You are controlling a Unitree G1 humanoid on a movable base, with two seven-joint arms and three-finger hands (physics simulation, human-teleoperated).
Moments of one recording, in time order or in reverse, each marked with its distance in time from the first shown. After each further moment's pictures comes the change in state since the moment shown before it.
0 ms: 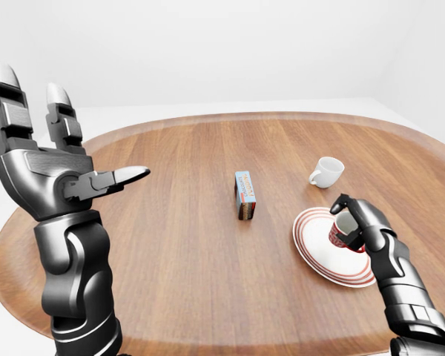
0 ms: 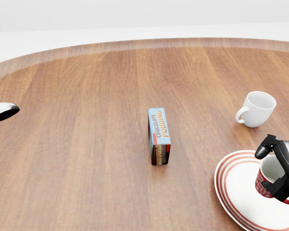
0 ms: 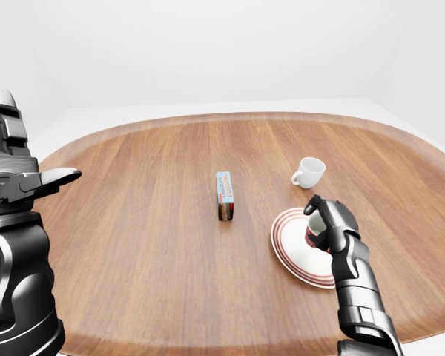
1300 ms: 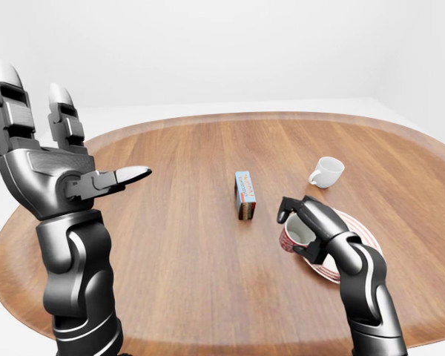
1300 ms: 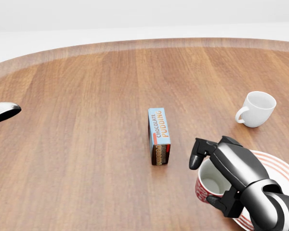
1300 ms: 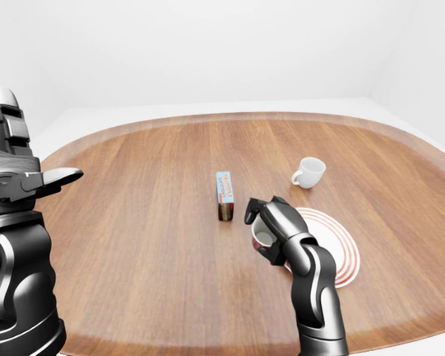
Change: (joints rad) left arm -0.004 -0.003 -0.005 0.003 0.000 0.000 -0.001; right arm 0.264 0.326 0.138 -0.894 -0.168 0.057 0.516
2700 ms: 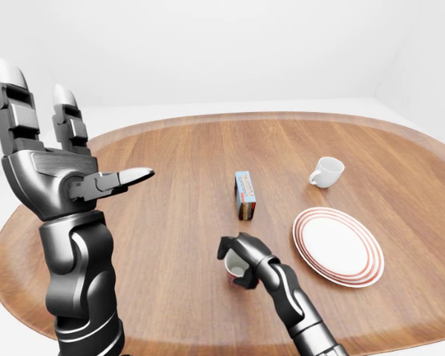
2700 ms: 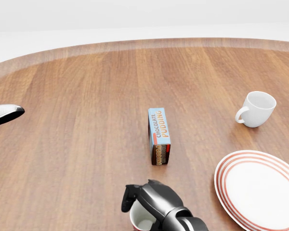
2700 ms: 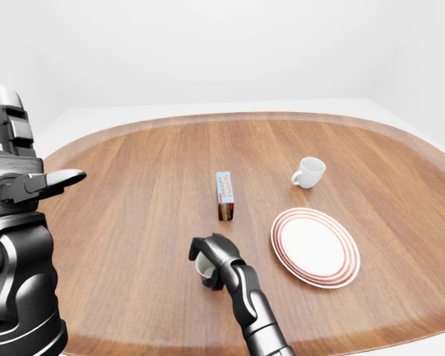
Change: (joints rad) left arm 0.007 -0.010 -0.010 -0.006 0.006 0.000 -0.005; right arm -0.047 0.179 0.349 0.584 -0.021 -0.090 -0.319
